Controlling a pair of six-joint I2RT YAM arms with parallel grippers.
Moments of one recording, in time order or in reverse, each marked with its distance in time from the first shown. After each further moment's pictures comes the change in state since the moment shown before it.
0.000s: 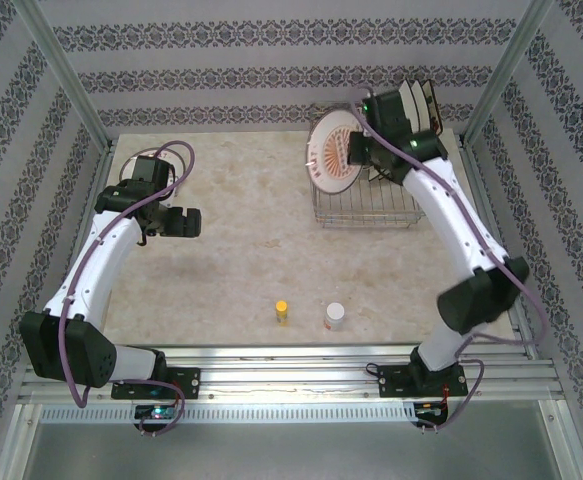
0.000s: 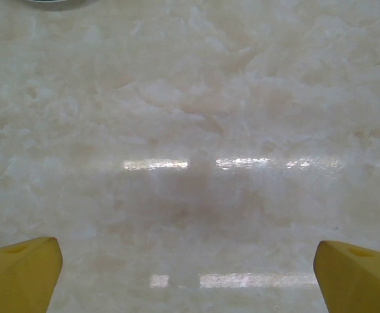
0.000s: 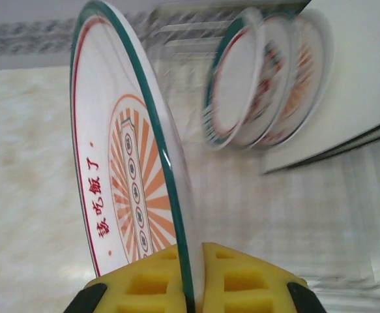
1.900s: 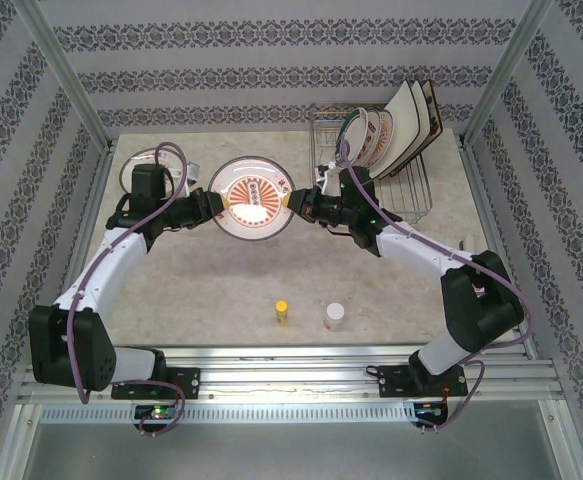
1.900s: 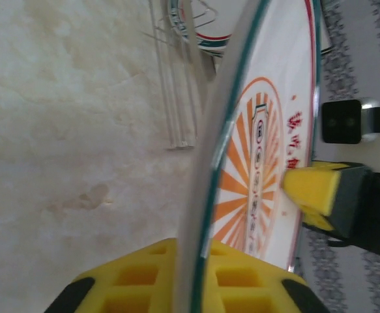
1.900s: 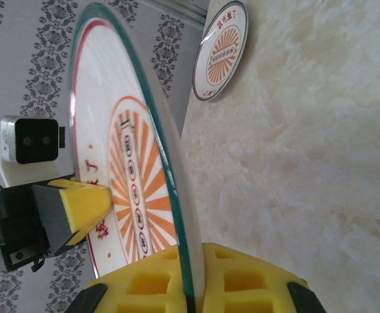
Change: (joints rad) left arm 0.047 -0.021 -0.287 0.736 0.829 -0.451; right arm 0.143 -0.051 -0.755 1.098 -0.687 0.624
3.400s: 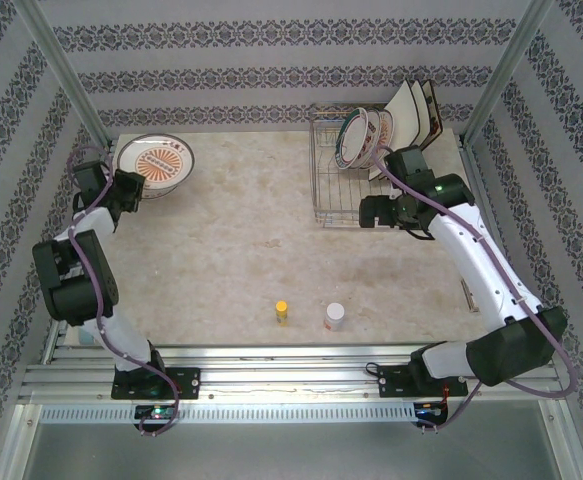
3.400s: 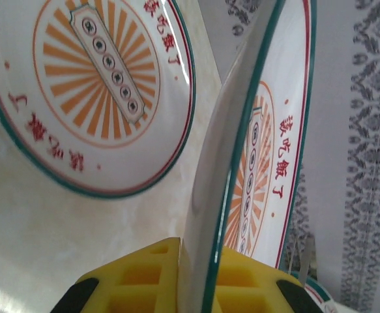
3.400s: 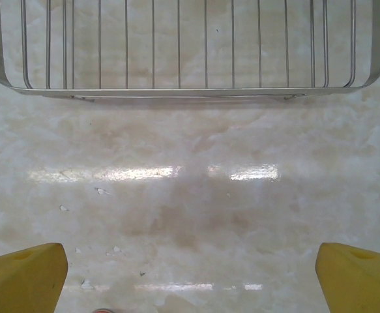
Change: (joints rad) left arm 0.450 0.451 0.109 0.423 -0.273 -0.484; right arm -0.178 -0.211 0.428 -1.412 0.736 -0.660
